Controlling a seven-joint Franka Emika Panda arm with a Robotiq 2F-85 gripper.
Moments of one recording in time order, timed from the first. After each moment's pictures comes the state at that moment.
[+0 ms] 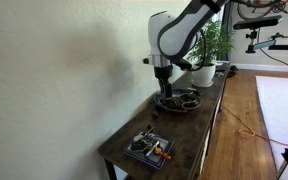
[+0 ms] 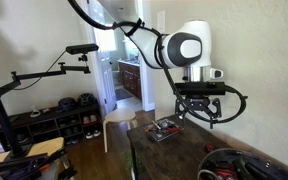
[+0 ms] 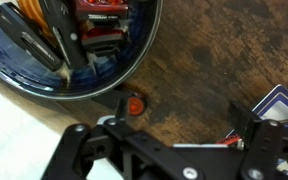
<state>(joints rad) -0.08 0.47 0.00 -1.89 -0.17 2.38 -0.67</state>
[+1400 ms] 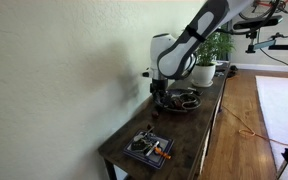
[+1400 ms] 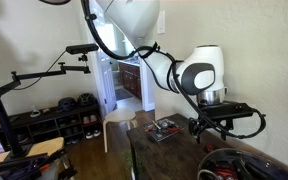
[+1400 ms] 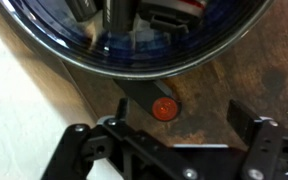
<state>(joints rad) -0.19 0.68 0.06 -1.77 -0.20 2.57 -1.09</state>
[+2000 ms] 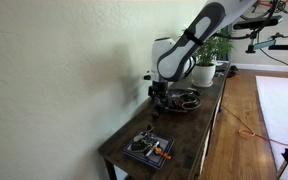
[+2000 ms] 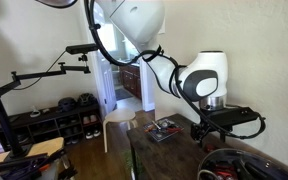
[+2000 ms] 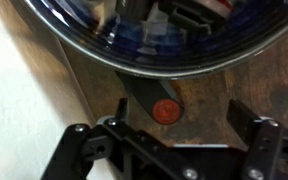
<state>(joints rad) -0.24 0.72 0.10 -1.75 -0.17 2.59 -1.29</state>
